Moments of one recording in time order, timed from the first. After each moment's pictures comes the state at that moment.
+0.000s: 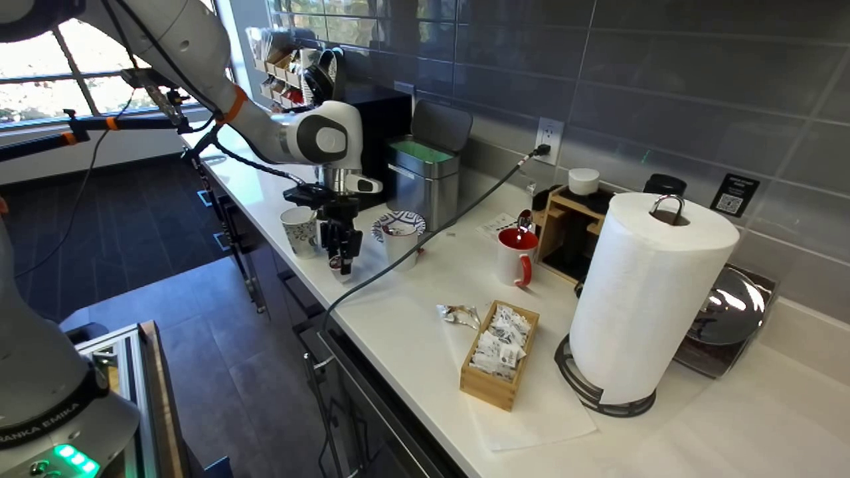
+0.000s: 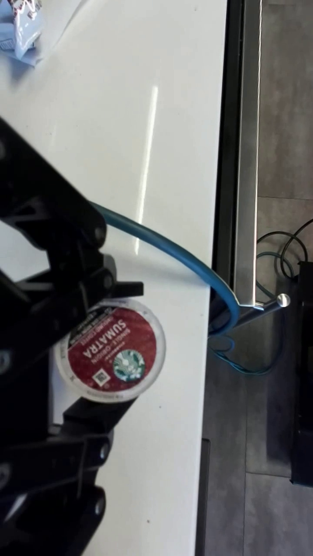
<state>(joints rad) 0.10 0.22 0.06 -2.17 -0.30 2.08 0.26</state>
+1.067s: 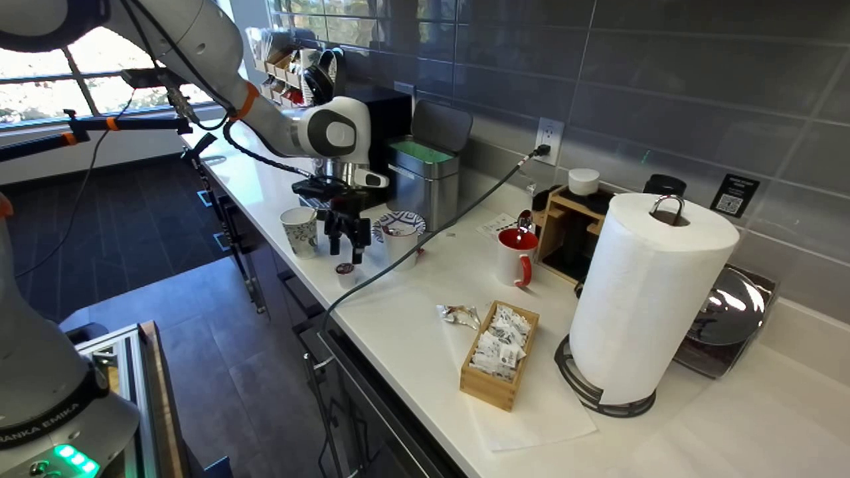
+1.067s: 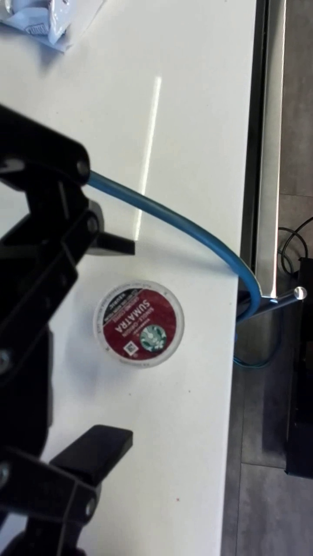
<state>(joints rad) 0.12 0.27 0.06 -2.07 -0.27 2.02 0.21</state>
